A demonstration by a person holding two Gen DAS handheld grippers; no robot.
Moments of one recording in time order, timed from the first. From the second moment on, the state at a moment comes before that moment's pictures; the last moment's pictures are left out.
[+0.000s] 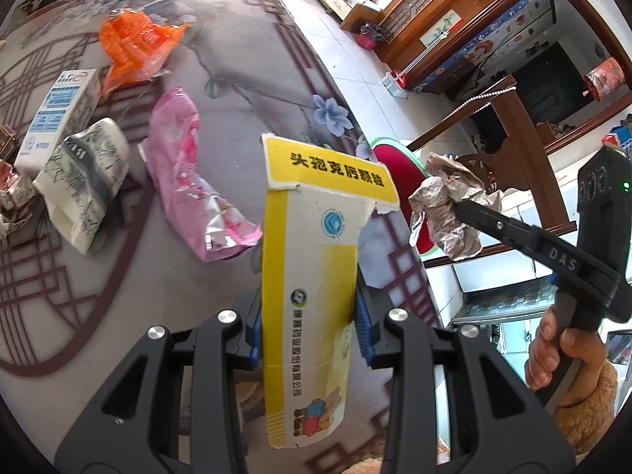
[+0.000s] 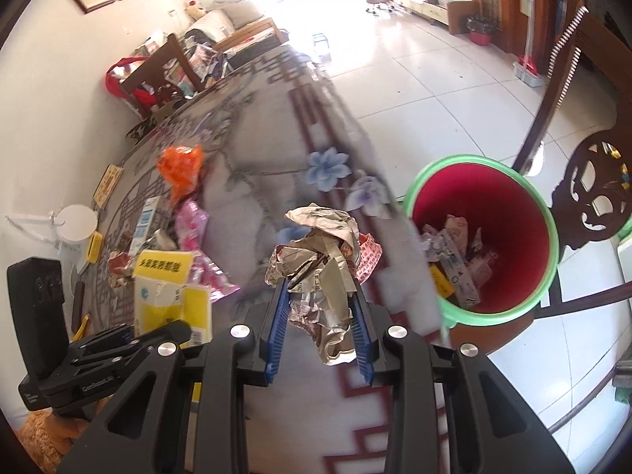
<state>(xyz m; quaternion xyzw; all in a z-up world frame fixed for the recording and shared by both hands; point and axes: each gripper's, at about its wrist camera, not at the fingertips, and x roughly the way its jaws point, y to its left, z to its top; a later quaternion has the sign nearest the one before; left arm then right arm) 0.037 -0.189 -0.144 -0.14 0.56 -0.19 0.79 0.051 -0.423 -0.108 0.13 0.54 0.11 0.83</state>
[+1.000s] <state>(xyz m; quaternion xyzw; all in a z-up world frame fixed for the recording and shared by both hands) 0.118 -0.358 -0.132 -0.05 0.55 -0.29 0.78 0.086 -0.585 -0.155 0.19 0.54 -0.02 0.82</state>
